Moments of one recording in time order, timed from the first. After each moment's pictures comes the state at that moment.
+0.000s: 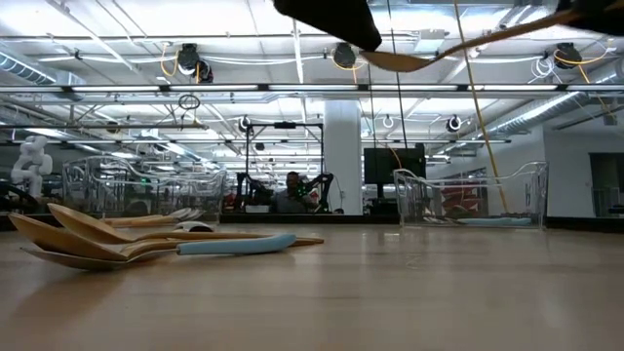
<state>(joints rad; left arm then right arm) -0.59 2.11 1.68 -0.56 -1.05 -0.15 0.72 1.40 1.07 -0.70 0.36 1.10</state>
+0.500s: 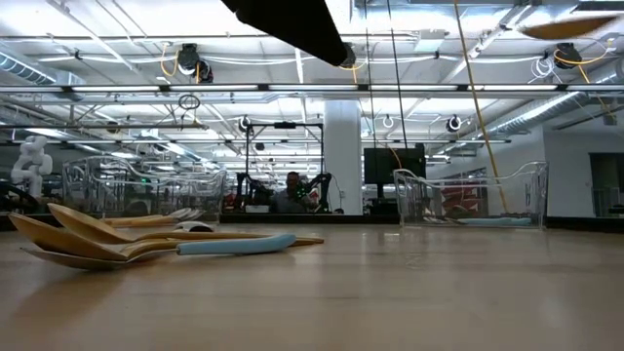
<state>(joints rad) -0.61 2.10 1.68 -0.73 -1.05 -0.38 1.06 1.46 1.34 -1.28 0.43 1.70</state>
